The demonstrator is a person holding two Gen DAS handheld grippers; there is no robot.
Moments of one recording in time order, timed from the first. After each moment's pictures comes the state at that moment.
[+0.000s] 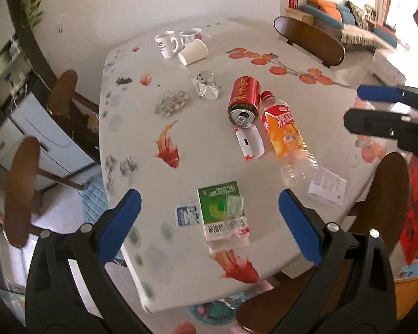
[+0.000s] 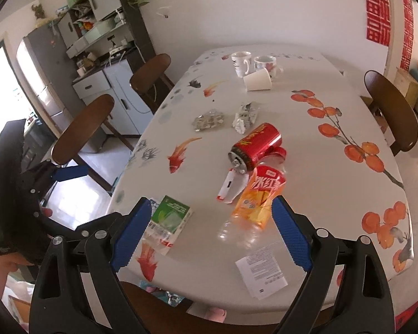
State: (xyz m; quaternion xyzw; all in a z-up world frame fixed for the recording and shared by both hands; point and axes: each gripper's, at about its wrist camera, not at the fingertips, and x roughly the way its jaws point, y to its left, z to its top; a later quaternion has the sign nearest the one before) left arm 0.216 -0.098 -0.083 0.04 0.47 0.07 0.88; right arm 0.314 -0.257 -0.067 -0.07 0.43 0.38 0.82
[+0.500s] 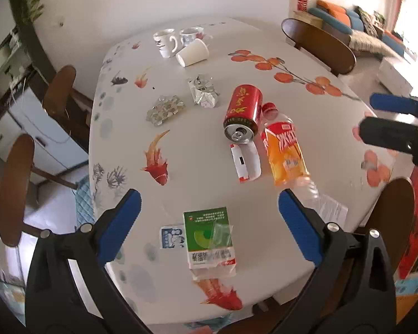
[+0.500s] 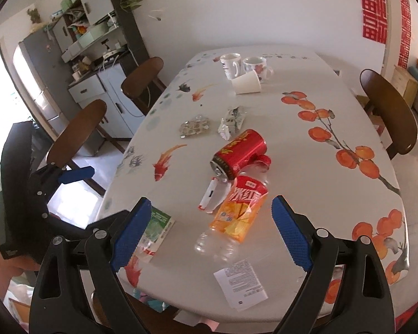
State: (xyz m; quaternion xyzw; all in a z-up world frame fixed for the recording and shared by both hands) left arm 0.263 -0.103 -0.092 0.00 0.47 0.08 0.88; right arm 0.353 -0.270 -0.069 -0.06 0.43 0.37 0.82
